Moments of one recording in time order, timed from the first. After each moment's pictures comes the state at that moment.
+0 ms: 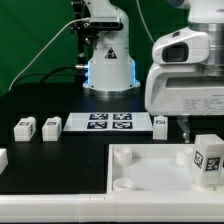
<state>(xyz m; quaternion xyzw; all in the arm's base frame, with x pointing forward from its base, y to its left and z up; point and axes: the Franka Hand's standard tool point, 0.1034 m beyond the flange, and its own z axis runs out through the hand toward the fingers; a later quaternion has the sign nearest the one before) 0.622 0.132 0.090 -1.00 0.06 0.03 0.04</state>
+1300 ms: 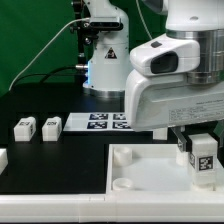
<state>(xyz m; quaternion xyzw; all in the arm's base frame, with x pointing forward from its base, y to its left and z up) 0.626 0.113 0.083 -1.00 -0.05 0.02 0.04</state>
